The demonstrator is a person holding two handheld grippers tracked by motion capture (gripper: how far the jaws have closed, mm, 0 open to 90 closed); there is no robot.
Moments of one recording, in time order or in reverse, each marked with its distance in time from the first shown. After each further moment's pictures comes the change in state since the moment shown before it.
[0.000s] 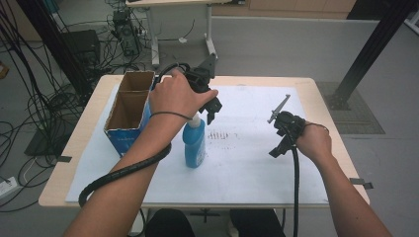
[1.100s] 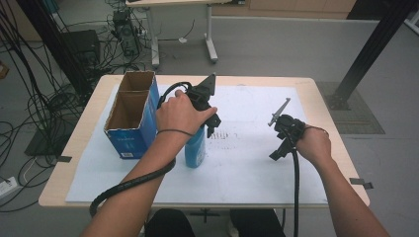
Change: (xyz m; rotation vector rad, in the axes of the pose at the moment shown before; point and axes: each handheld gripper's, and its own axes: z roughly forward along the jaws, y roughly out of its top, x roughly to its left) left arm -0.001 0.002 0.058 0.014 0.005 -0.011; right arm -0.003 -0.008 0.010 0.001 0.014 0.011
